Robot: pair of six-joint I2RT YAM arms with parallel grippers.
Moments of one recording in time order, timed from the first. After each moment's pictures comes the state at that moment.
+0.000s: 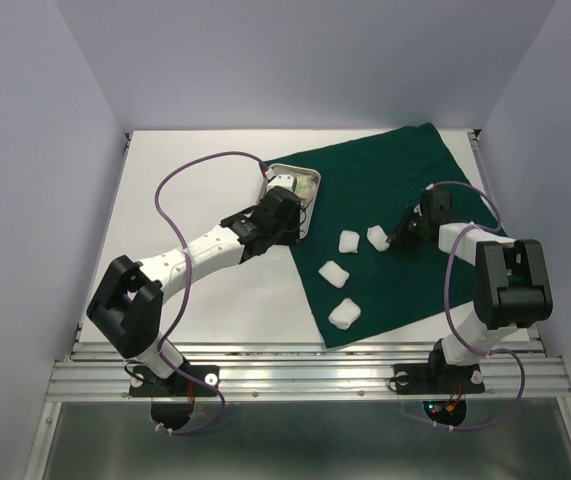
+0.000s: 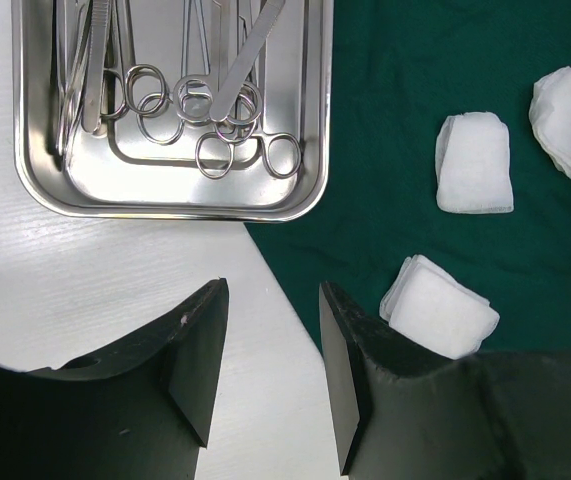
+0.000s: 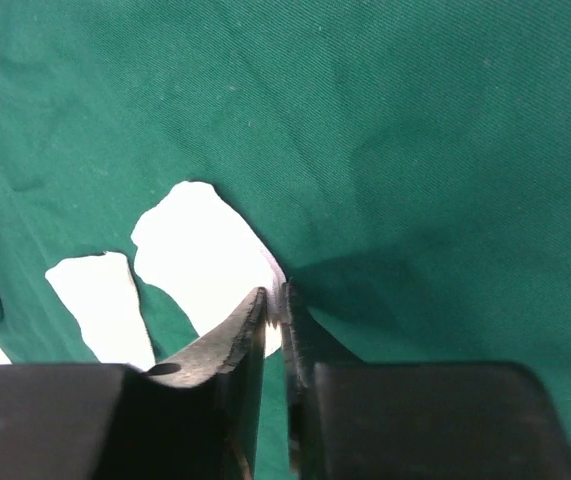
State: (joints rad) left arm -0.77 1.55 1.12 -0.33 -0.28 -0.51; right arm 0.02 1.64 0.84 -0.11 -0.22 0.55
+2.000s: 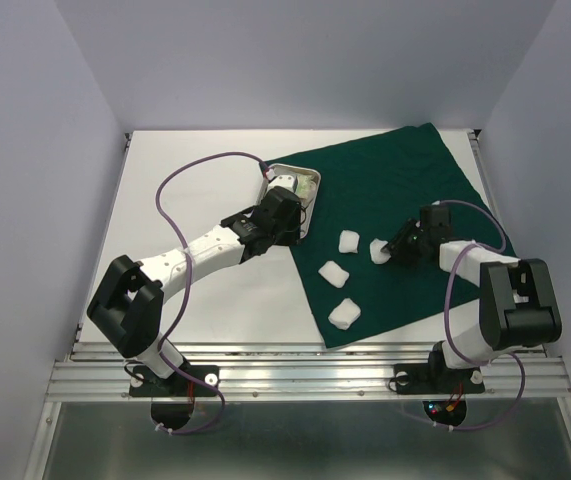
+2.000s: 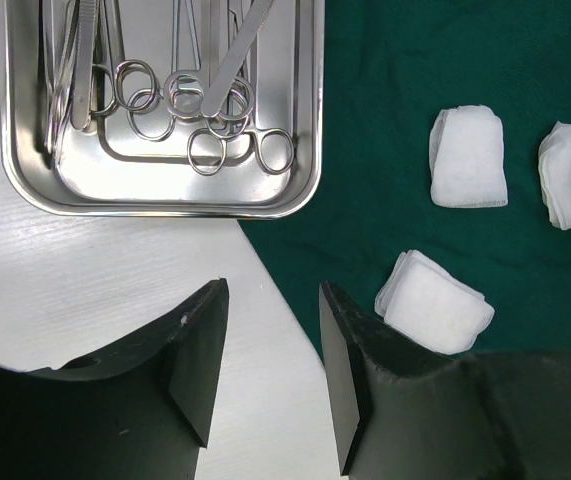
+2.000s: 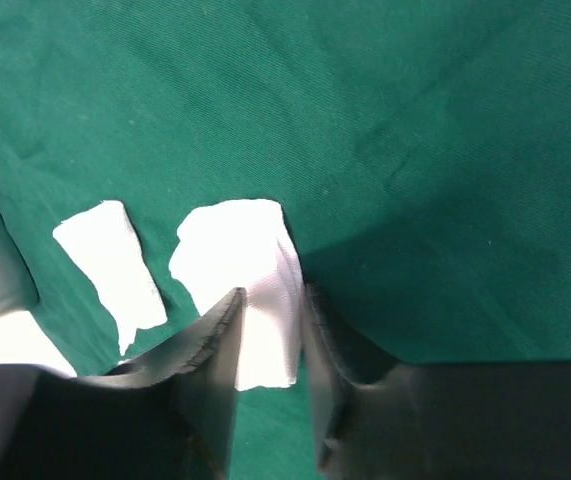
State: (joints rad) left arm -0.77 1.56 1.12 -0.33 -0.26 -0.51; right arm 0.06 1.50 0.67 -0.06 -0.20 0.76
